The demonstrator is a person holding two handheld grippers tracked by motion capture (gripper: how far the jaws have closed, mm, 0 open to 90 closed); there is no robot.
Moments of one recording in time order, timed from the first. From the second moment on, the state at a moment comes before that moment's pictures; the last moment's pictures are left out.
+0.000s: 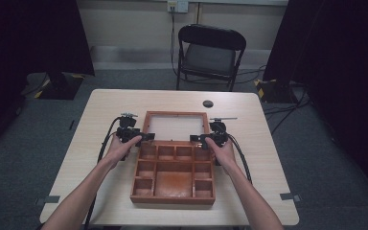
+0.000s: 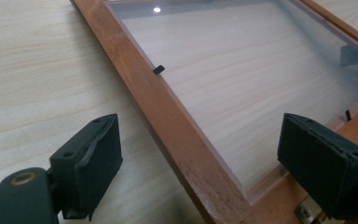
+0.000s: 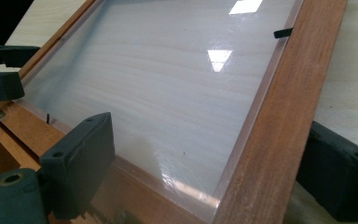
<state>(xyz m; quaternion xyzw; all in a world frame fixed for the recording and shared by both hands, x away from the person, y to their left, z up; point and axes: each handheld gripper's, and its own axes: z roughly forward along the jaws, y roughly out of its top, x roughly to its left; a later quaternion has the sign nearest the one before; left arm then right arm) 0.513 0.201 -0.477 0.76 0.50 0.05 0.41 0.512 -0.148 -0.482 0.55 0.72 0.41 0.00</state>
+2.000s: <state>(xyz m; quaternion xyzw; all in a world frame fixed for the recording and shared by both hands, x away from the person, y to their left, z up) 0.508 0.204 -0.454 0.75 0.46 0.06 0.47 0.496 -0.156 -0.448 0.52 0.72 0.45 0.08</state>
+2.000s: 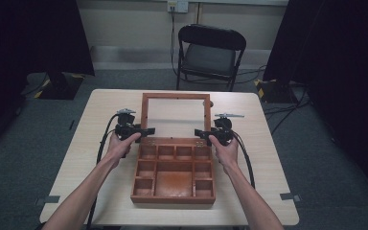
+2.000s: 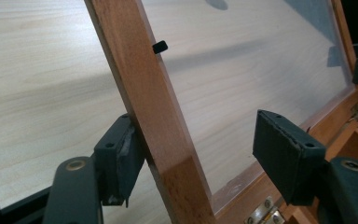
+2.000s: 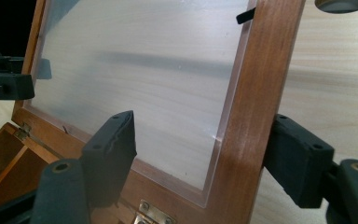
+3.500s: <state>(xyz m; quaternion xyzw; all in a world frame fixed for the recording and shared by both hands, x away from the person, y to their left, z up) 0.493 0.215 -0.420 0.75 0.41 0.07 0.52 0.479 -0.172 -0.418 0.49 0.70 0.51 0.11</state>
